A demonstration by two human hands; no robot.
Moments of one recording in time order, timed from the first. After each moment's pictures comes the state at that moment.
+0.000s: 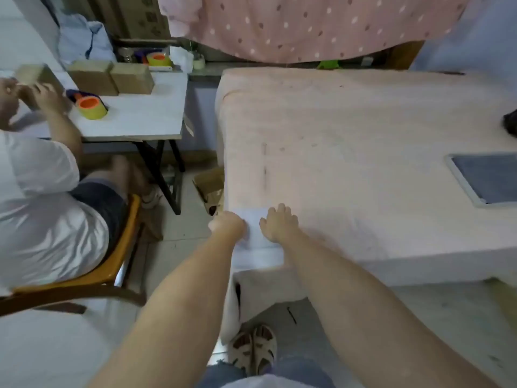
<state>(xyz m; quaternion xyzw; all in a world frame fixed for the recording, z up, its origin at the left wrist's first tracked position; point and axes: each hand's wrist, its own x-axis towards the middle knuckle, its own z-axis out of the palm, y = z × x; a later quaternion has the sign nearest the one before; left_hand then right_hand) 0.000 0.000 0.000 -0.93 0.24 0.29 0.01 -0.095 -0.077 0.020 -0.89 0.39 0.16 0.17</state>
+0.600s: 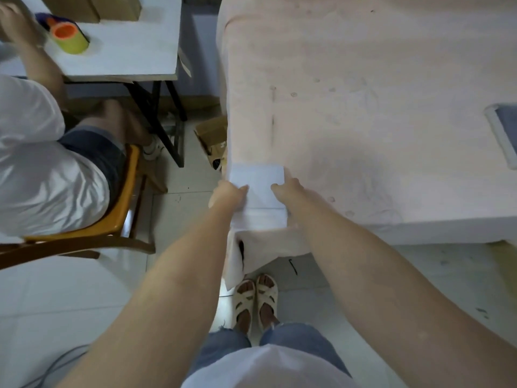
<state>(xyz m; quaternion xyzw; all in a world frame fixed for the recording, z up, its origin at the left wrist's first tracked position) -0.001 0.016 -0.051 -0.91 0.07 0.37 -0.19 -0.099 -0.093 -0.030 -0.70 0.55 0.13 0.44</state>
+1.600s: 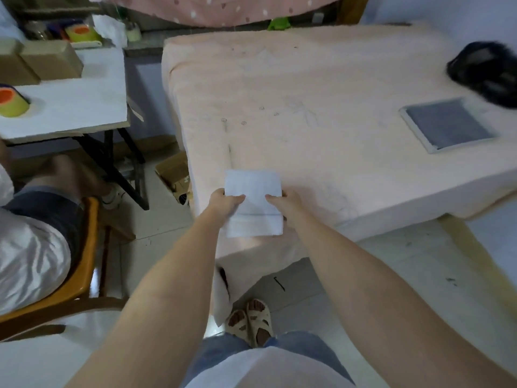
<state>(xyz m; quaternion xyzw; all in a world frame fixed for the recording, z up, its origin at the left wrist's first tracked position) -0.023 -0.025 -0.003 -0.76 0.11 0.45 -0.46 -0.156 -0.114 -0.001 -0.54 0.56 -0.10 0.62</state>
